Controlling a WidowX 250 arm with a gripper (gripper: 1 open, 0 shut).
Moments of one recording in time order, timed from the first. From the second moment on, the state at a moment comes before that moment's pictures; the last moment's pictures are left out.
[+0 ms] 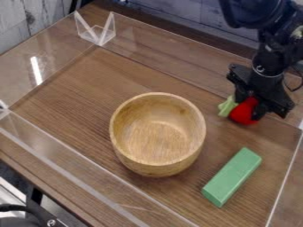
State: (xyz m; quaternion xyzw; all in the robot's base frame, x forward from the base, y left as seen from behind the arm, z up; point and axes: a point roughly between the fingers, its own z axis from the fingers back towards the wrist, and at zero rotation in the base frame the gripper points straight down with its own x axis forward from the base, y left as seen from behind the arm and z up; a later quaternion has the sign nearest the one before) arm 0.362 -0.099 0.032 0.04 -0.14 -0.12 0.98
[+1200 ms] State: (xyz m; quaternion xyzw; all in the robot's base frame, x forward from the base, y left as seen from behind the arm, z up) arm 0.321 0.076 0.095 0.09 -0.14 0.05 0.98
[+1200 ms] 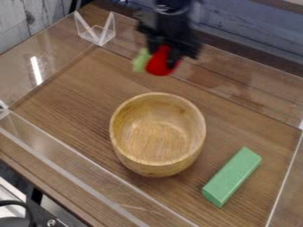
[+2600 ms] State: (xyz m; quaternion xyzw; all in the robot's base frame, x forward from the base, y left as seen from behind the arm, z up) arm 0.304 0.192 0.022 0.10 -0.12 0.04 0.99
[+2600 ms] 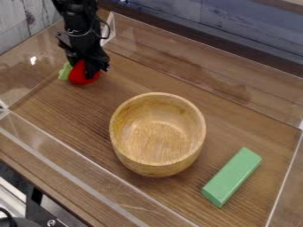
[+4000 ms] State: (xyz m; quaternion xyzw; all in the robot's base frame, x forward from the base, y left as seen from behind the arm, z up) arm 0.311 0.200 0.019 0.07 -0.03 0.04 1.00
